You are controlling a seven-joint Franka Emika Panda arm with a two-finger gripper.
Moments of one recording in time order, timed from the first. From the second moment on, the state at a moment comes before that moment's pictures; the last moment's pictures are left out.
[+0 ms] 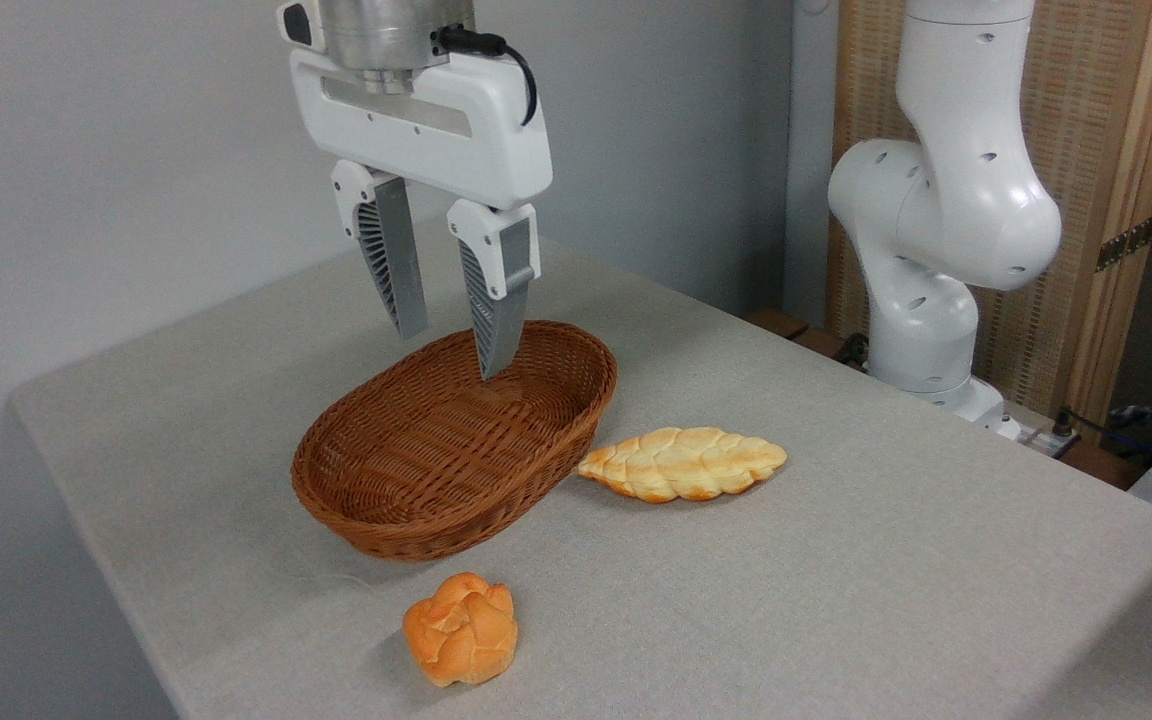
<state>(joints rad) -0.15 -0.06 0.09 -1.66 -0.03 1.66 0.56</state>
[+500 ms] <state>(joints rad) -0.13 -0.04 0.05 -1.66 -0.03 1.67 0.53</state>
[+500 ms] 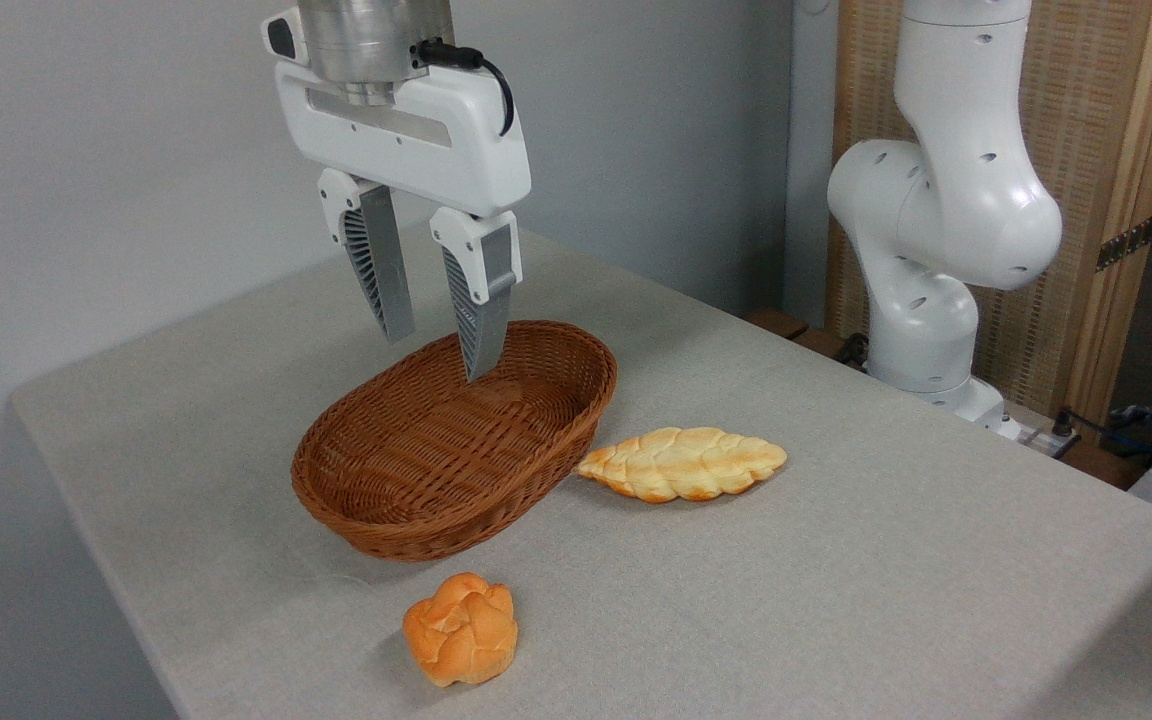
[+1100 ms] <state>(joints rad) -0.10 -0.04 0.04 -1.65 -0.03 1.67 0.61</state>
